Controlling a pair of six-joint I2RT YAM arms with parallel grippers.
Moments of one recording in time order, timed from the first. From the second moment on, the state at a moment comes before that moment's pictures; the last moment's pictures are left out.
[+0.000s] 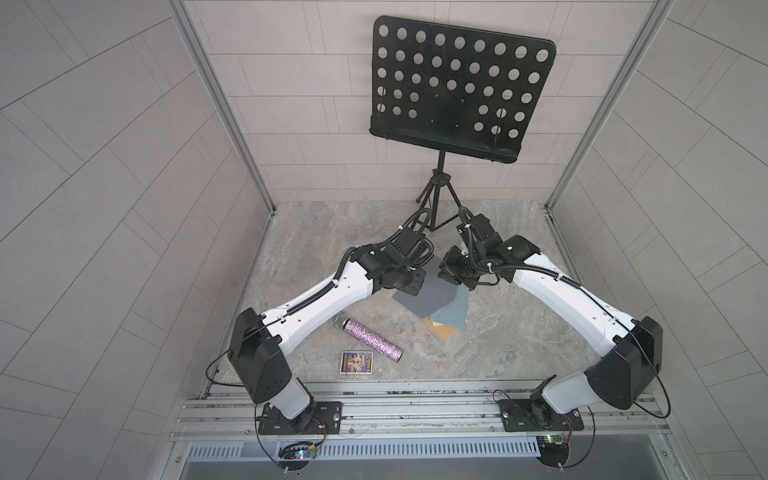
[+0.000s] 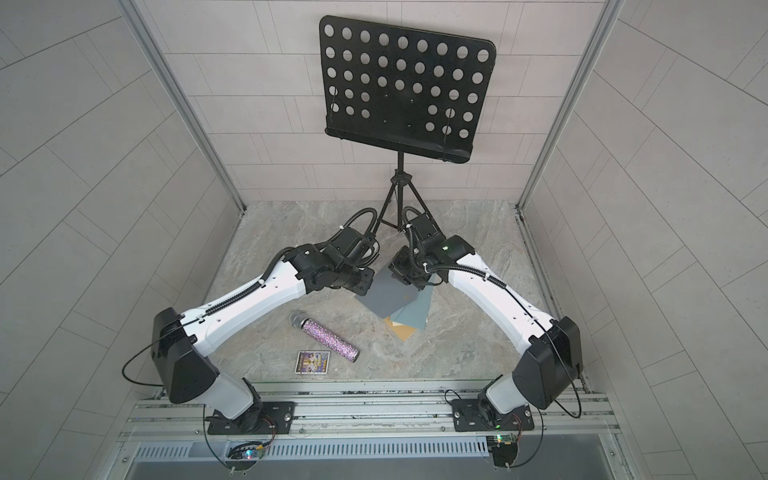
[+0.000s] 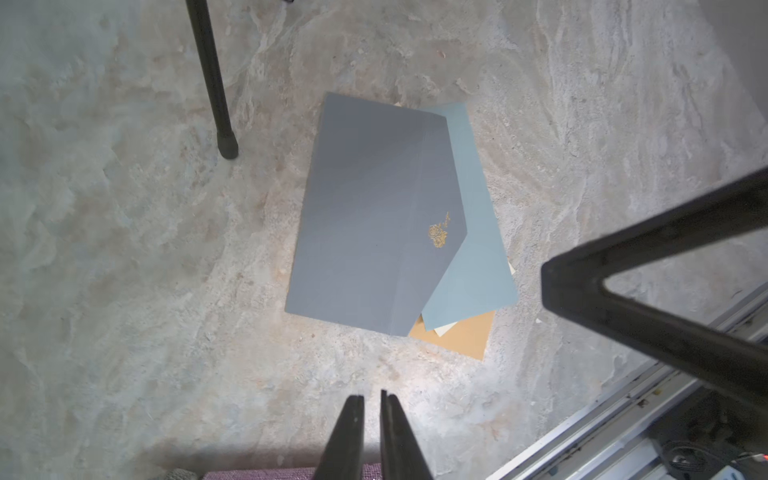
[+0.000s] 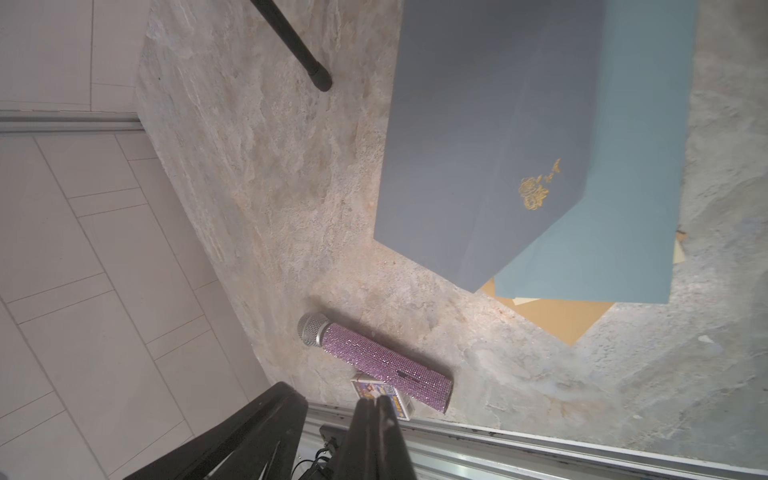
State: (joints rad) left arm -0.81 1.59 1.48 -0.91 -0.06 -0.31; right arm 0.53 1.48 1.40 -0.91 -0.23 1.17
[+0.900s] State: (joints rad) left arm -0.73 1.84 1.37 -0.77 0.11 -0.41; right arm 0.26 1.76 1.01 -0.38 -0.42 0.88
